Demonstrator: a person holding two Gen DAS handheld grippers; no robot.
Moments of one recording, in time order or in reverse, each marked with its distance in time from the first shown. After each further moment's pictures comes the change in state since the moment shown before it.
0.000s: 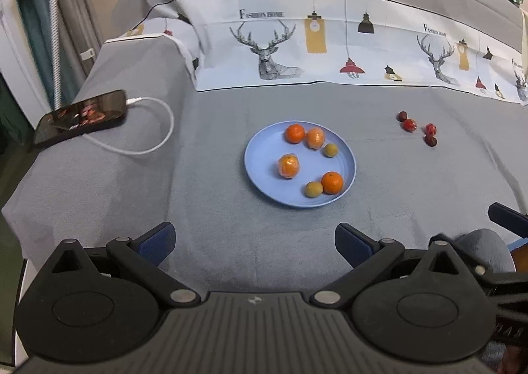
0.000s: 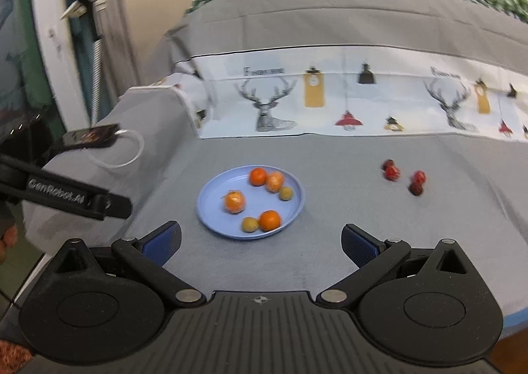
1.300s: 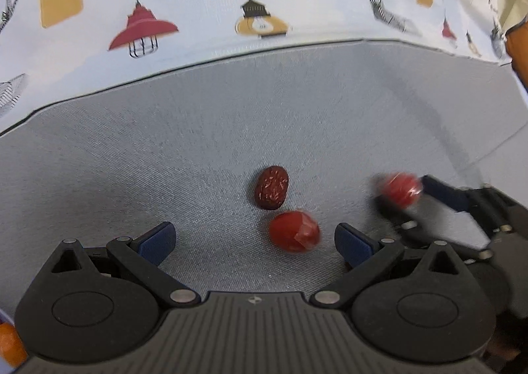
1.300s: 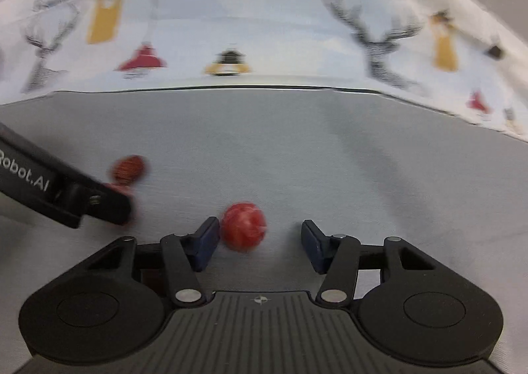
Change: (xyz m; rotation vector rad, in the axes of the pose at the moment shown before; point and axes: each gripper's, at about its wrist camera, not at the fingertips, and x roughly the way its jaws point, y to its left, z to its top) left arm 0.375 -0.308 0.190 0.180 0.248 -0.326; right arm 0.314 -0.317 0.055 -0.037 0.188 -0.306
